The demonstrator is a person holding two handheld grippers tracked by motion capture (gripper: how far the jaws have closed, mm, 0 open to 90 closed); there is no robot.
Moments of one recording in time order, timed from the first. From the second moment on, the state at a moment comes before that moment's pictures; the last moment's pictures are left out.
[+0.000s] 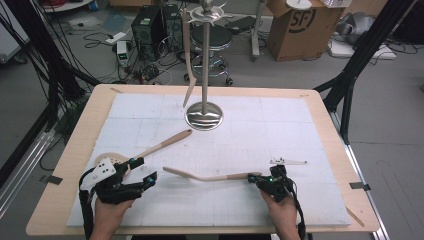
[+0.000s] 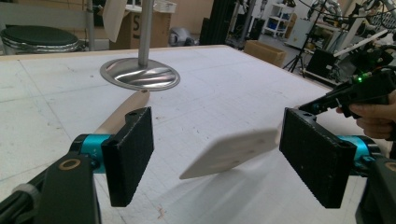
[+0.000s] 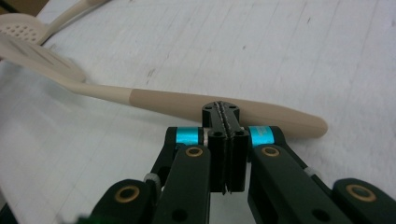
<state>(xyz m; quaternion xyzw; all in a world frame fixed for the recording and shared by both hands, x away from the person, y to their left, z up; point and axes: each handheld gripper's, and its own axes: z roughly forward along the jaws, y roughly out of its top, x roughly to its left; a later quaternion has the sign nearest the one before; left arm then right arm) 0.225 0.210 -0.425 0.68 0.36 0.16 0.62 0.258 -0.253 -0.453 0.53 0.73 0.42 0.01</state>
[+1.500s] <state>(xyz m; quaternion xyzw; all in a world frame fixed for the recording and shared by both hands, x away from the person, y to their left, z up) 0.225 0.212 -0.426 0.68 0.36 0.16 0.61 0.350 -0.225 -0.464 0.60 0.68 0.41 0.02</state>
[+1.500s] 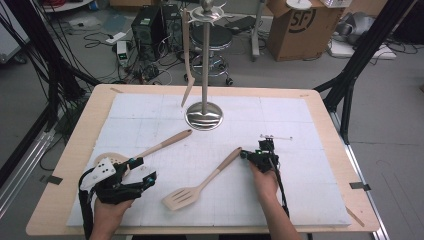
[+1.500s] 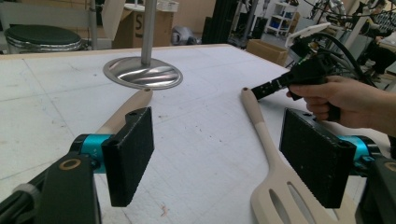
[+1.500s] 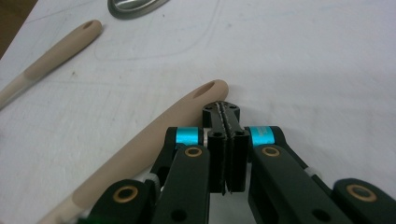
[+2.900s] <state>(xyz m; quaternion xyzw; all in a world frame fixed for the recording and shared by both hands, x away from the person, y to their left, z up) 0.224 0.211 -0.426 0.69 0.36 0.16 0.61 0.301 -0.092 -0.463 0.42 0.81 0.39 -0.11</state>
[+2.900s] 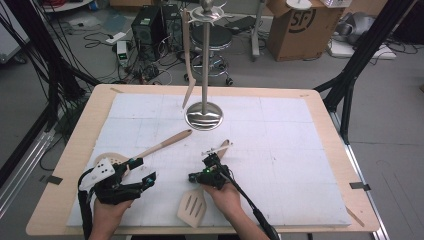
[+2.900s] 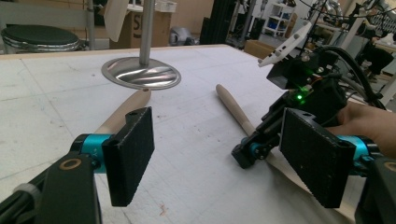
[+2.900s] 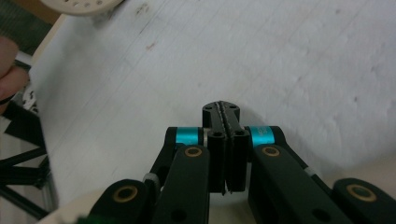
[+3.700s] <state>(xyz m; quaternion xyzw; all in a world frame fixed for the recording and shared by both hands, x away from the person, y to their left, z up) 0.224 0.209 -0.427 0.69 0.36 0.16 0.61 0.277 -0.179 -0.450 0.44 0.82 0.36 -0.08</state>
